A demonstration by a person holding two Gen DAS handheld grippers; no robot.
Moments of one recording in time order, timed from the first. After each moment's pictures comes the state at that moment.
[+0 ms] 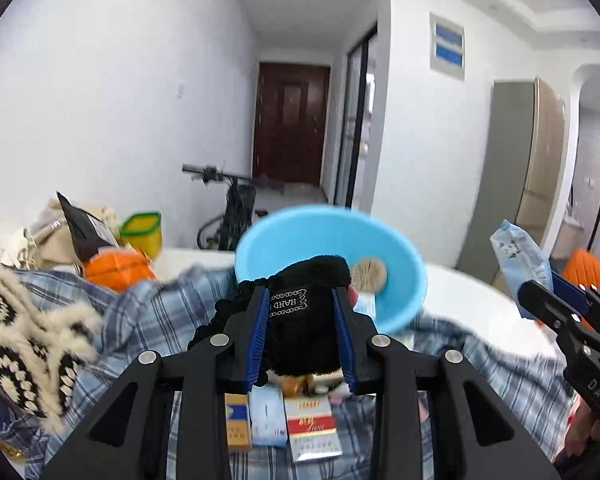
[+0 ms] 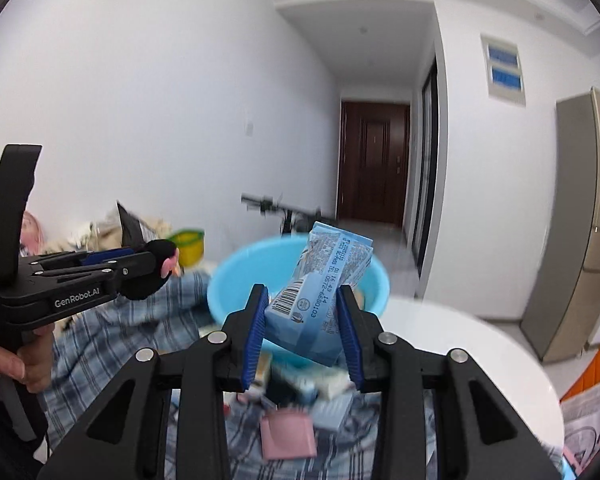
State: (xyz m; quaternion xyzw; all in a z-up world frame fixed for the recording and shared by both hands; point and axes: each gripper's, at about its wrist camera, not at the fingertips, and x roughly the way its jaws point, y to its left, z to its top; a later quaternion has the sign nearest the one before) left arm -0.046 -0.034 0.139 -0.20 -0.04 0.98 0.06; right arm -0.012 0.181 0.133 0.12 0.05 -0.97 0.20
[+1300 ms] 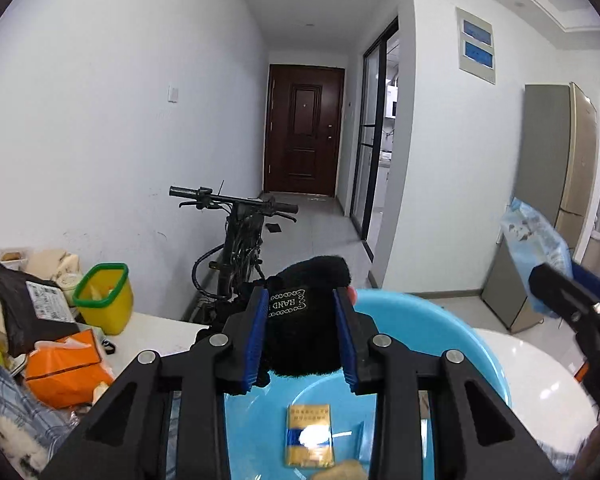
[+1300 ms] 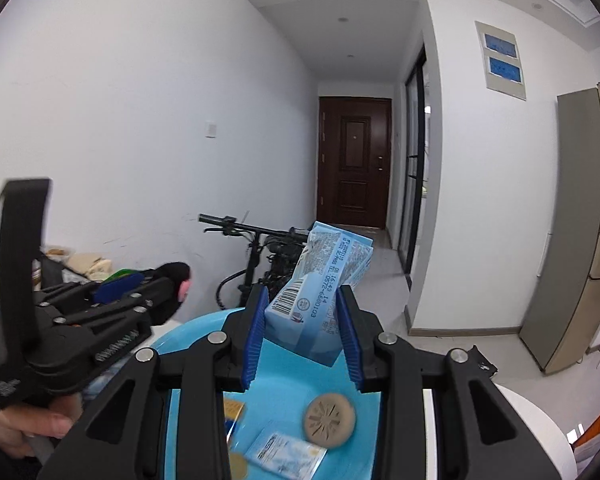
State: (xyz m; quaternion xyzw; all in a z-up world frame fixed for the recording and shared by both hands) left arm -0.301 -0.009 0.154 -0.19 -0.03 0.98 0.04; right arm -0.244 0.129 0.153 0.14 0.03 -0.98 0.15
